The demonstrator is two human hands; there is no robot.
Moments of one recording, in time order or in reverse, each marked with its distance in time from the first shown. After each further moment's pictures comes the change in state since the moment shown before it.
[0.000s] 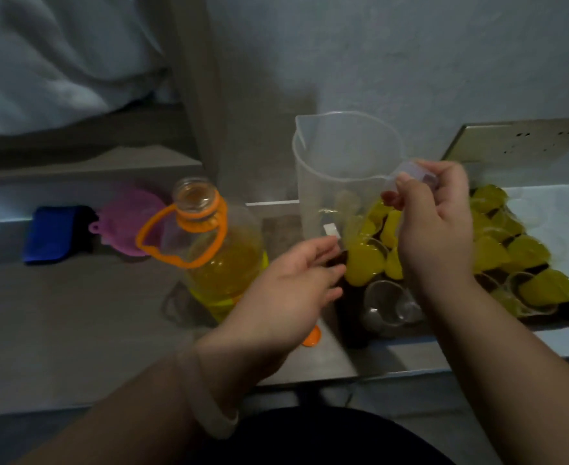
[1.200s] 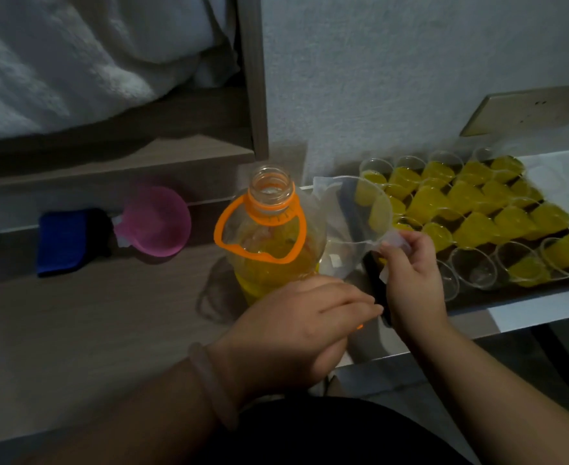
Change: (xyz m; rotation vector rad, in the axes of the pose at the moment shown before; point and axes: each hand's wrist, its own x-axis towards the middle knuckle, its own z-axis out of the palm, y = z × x) left_hand -0.006 -0.028 -0.115 1.194 -0.468 0.996; right_hand -0.082 0.063 0.050 -0.228 0.127 0.357
